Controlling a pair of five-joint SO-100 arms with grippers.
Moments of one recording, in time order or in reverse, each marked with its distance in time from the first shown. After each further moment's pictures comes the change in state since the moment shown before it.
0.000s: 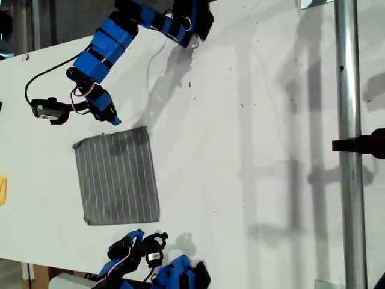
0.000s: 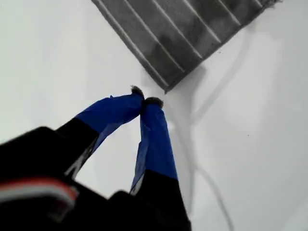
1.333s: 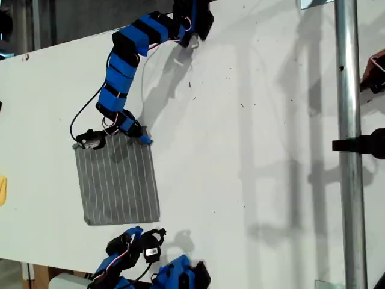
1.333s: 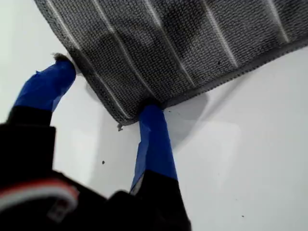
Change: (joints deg) arm 0 0.4 -3.8 -2.2 -1.5 -0.4; arm 1 -0.2 -31.1 -3.1 -14.5 -12.1
